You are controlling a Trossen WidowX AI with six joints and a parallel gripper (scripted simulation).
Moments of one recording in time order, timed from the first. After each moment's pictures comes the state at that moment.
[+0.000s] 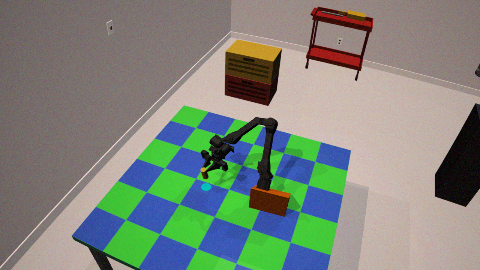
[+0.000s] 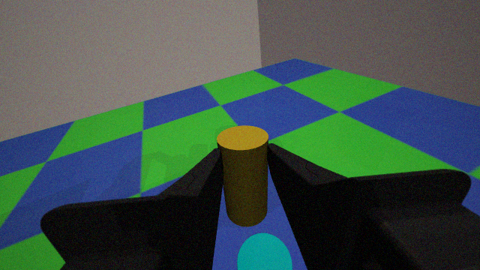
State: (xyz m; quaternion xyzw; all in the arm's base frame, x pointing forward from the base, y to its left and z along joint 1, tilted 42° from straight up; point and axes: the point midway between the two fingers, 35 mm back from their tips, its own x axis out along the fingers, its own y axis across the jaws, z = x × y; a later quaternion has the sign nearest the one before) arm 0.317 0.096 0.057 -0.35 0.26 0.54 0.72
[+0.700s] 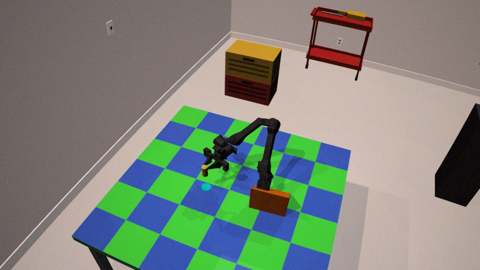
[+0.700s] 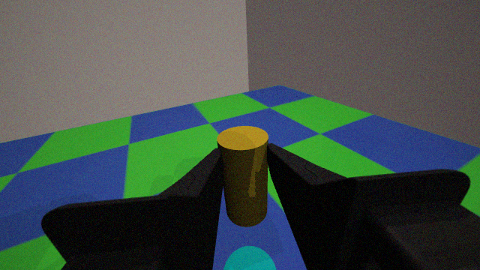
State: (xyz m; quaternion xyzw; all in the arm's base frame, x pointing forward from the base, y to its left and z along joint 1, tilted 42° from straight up) arm 0.314 0.092 0.069 -0.35 0.19 0.54 0.74
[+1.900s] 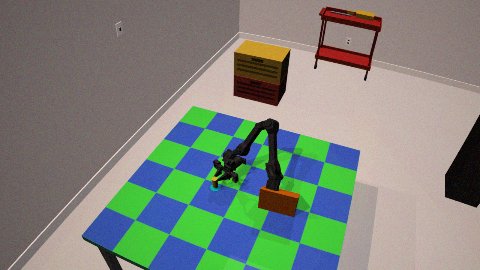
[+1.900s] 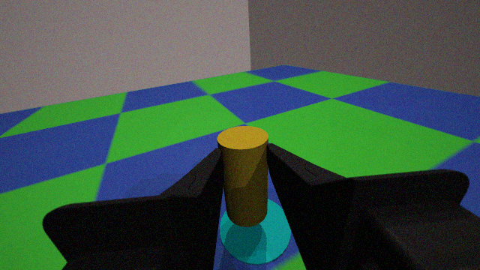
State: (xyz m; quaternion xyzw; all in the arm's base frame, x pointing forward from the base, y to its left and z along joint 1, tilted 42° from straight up) arm 0.320 0.034 0.002 -0.35 0.20 0.55 0.73
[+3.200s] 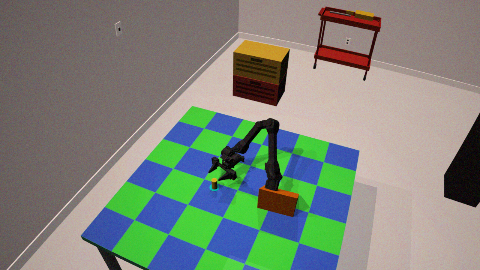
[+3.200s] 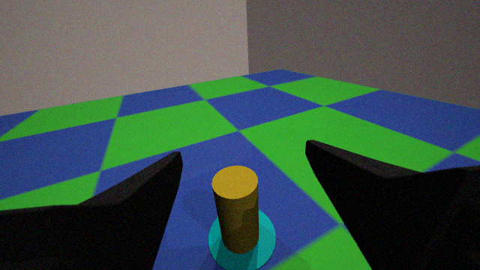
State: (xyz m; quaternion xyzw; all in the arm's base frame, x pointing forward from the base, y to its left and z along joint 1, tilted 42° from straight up) arm 0.328 0.041 0.016 -0.36 0.19 0.54 0.74
